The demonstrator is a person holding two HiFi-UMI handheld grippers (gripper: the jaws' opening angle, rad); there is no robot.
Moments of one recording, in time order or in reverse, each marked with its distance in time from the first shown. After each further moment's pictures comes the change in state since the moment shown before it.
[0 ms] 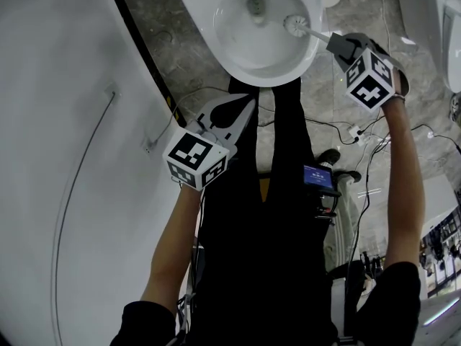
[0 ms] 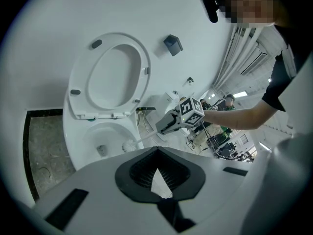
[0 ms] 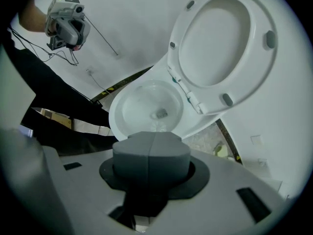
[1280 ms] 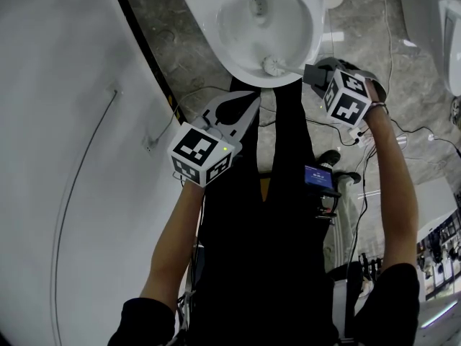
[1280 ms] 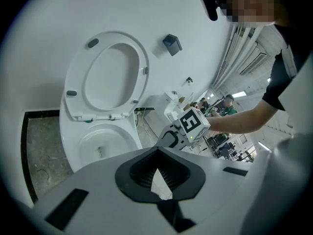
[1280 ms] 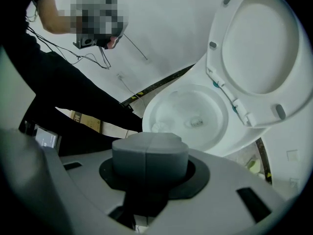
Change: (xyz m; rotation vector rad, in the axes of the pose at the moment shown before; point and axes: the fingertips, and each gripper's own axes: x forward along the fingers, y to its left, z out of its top) left arm 0.007 -0.002 0.006 0.006 -0.001 -0.012; right arm 0.018 0.105 0.026 -0.124 -0.052 0.315
